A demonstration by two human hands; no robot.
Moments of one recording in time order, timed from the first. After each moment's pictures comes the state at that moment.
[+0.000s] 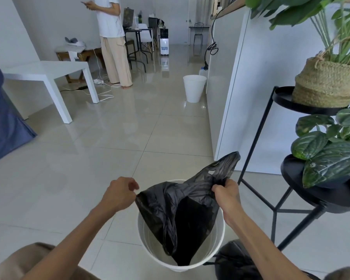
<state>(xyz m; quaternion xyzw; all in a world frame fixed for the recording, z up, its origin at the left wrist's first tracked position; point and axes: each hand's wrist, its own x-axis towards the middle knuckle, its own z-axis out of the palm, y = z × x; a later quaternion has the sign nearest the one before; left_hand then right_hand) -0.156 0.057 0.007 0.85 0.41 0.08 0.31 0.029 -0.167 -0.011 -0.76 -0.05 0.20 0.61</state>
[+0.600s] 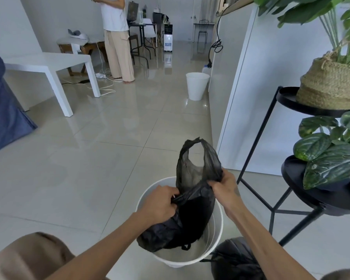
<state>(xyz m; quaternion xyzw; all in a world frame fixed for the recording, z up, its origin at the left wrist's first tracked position) -0.107 -0.020 -0.026 0.94 0.19 0.04 0.29 0.034 -0.167 0.002 -0.76 -0.17 0.19 0.60</state>
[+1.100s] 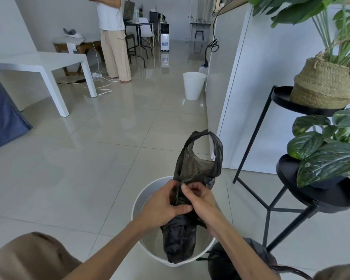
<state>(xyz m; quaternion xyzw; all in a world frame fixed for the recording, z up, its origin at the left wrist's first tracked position) -0.116 -0.043 -0.020 0.81 0.18 0.10 0.54 -0.018 -0.160 -0.018 -0.71 -0.17 0.31 0.61</state>
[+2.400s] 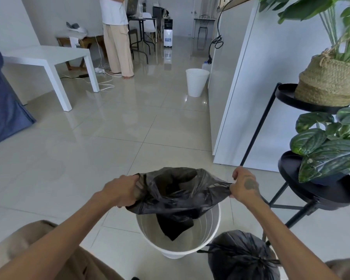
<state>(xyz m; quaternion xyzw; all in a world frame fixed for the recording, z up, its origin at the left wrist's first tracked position) -0.162 0.049 0.004 0.93 0.32 -0.13 0.12 0.081 -0.206 -0.013 -0.94 -0.18 0.06 0.26</state>
